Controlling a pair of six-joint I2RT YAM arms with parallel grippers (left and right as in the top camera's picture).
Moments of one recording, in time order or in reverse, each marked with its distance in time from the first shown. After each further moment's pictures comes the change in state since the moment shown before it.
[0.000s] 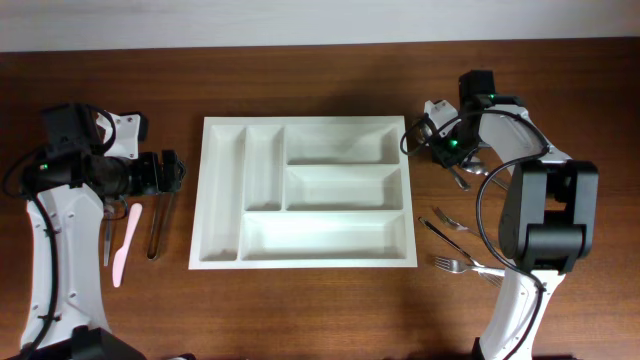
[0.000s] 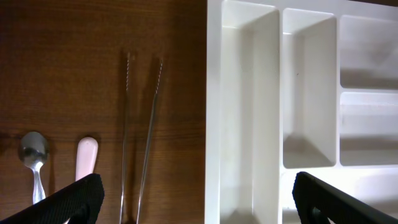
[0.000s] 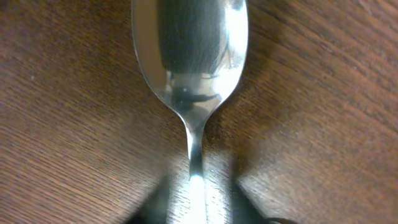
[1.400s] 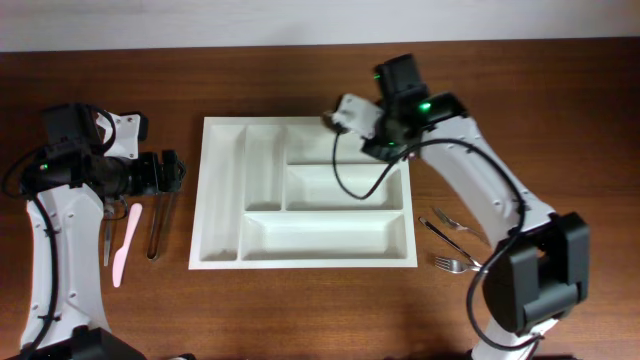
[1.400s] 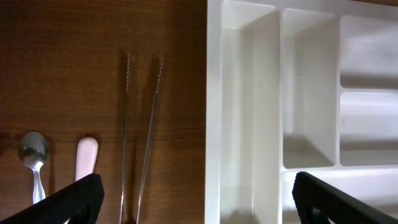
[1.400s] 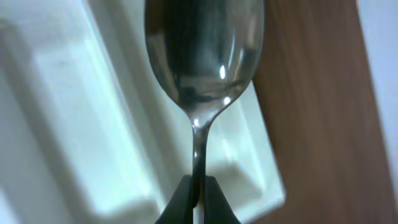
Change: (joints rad) left arm 0.000 0.000 0.000 0.000 0.000 0.000; right arm 0.396 -0.286 0.000 0.027 0.011 -0.375
